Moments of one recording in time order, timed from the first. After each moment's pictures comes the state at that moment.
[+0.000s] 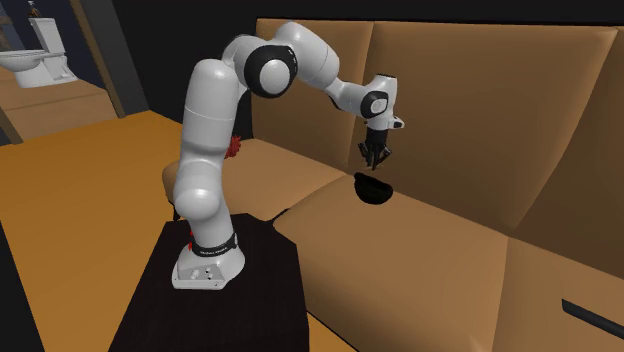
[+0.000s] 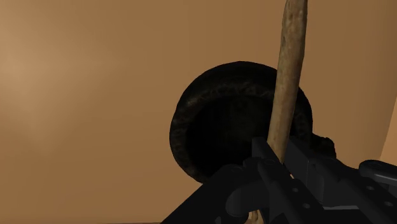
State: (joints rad) arm 0.15 0.35 0.26 -1.83 -0.11 2.14 -0.26
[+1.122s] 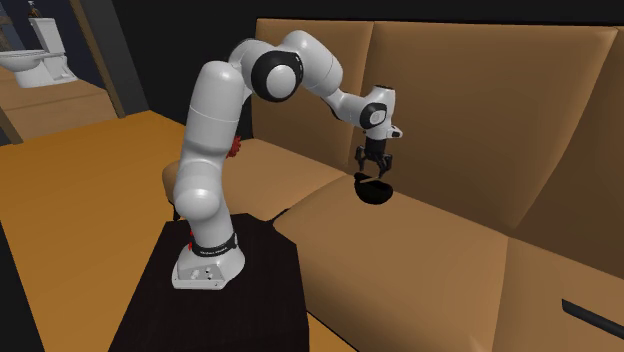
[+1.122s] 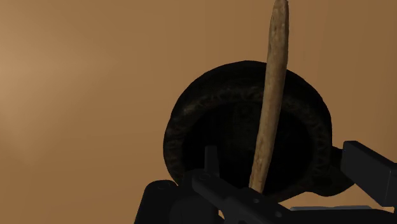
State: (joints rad) arm 0.15 0.40 0.25 -1.86 -0.13 2.22 -0.24
